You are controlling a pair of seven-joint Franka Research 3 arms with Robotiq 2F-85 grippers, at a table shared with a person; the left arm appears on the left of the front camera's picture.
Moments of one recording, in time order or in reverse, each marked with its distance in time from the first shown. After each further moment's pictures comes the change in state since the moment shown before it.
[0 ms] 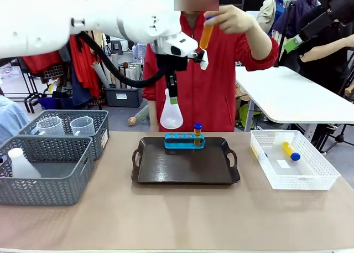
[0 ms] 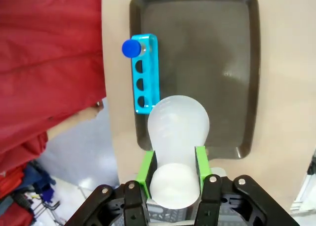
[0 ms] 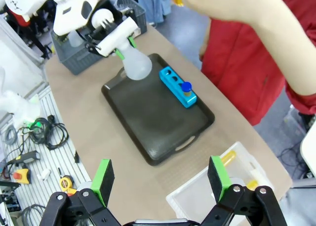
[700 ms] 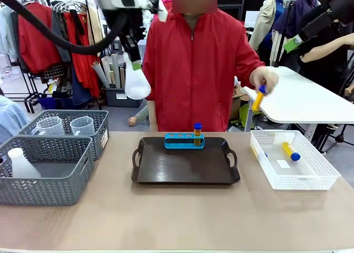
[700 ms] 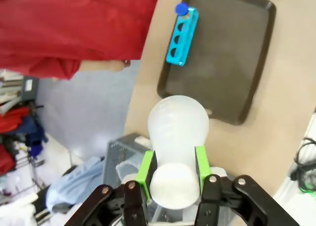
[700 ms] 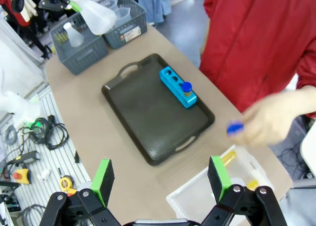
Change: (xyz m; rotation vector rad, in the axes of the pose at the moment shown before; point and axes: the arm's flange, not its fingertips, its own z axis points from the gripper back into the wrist) left arm -0.105 -0.025 0.135 0.145 -0.060 0.273; right arm 0.000 0.000 0.000 0.001 -0.001 0.000
